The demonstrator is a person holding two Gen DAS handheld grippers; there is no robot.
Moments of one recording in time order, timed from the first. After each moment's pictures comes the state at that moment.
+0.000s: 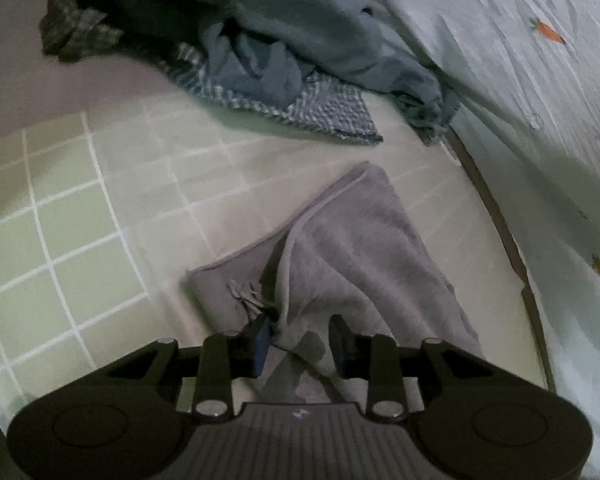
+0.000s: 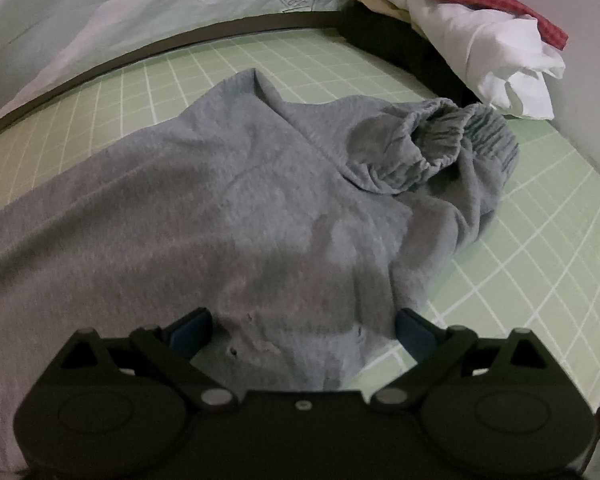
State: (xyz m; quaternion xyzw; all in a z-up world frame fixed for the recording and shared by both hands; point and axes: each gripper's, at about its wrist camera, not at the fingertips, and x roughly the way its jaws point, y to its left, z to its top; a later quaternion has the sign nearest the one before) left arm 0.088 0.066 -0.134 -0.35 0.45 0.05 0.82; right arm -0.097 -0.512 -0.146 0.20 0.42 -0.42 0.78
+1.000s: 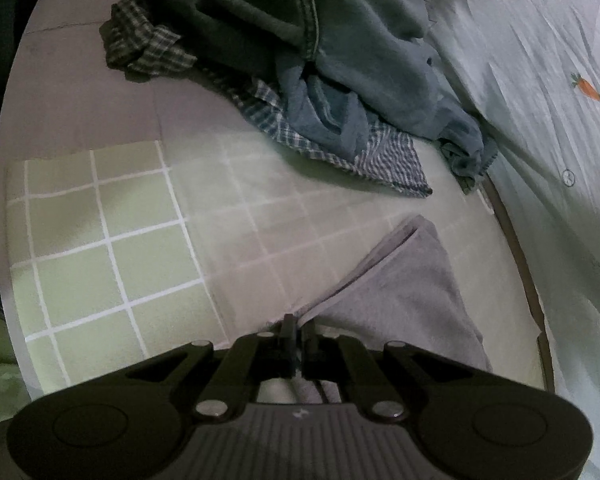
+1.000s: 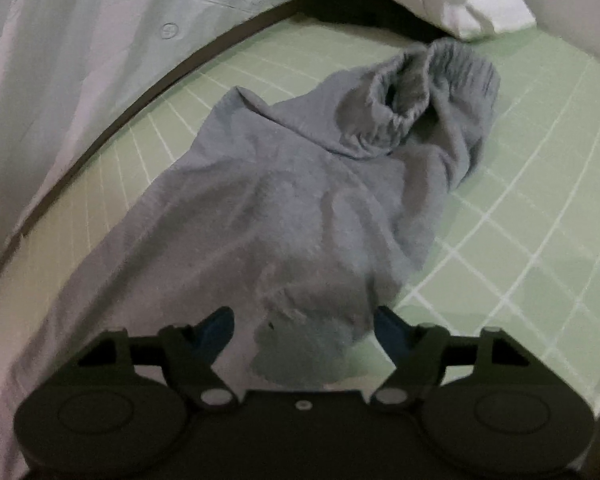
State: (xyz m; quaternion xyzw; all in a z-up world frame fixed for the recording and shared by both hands) left arm 0.079 0.110 -0.132 -0.36 0.43 0.09 0.82; right arm -0.136 -0.509 -0.124 0.34 0.37 -0.39 0.77
